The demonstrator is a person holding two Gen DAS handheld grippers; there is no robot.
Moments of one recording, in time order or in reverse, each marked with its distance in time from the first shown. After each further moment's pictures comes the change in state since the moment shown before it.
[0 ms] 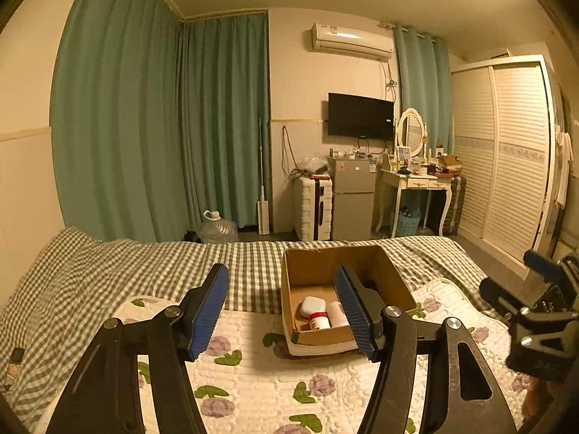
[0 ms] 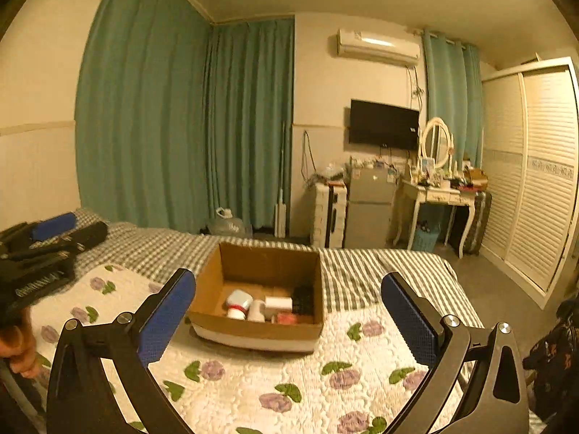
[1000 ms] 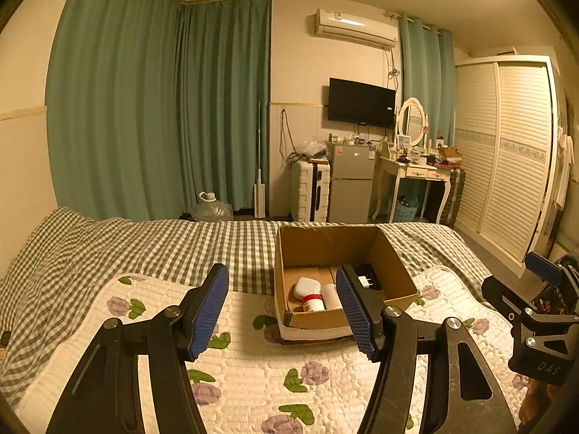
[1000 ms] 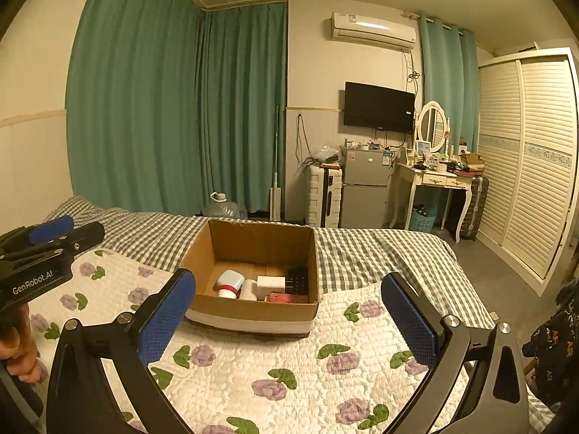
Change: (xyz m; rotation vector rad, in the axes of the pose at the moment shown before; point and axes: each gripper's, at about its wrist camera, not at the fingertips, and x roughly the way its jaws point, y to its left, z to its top) left arm 0.018 0.003 -0.018 -0.026 0.064 -0.014; right arm 0.009 -0.003 -0.015 0.013 0.045 -0.008
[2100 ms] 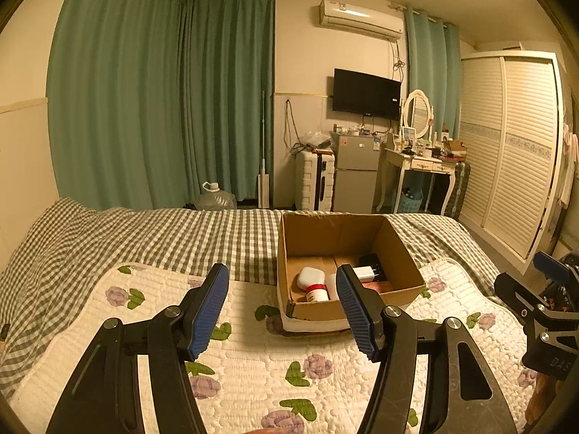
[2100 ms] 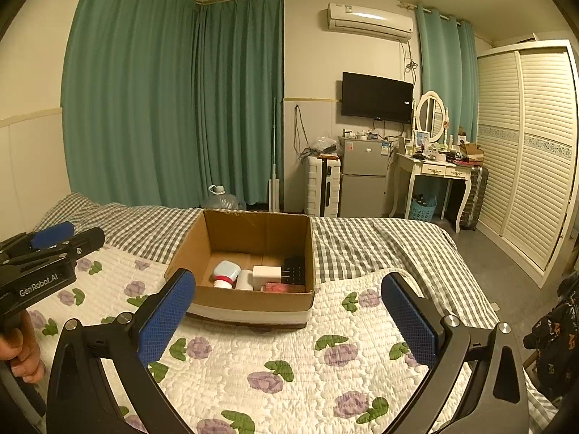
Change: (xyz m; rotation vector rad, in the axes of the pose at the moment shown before) left arm 0.012 0.003 -0.009 -0.005 0.033 0.014; right arm 0.006 -0.005 -0.003 0.017 0.034 0.002
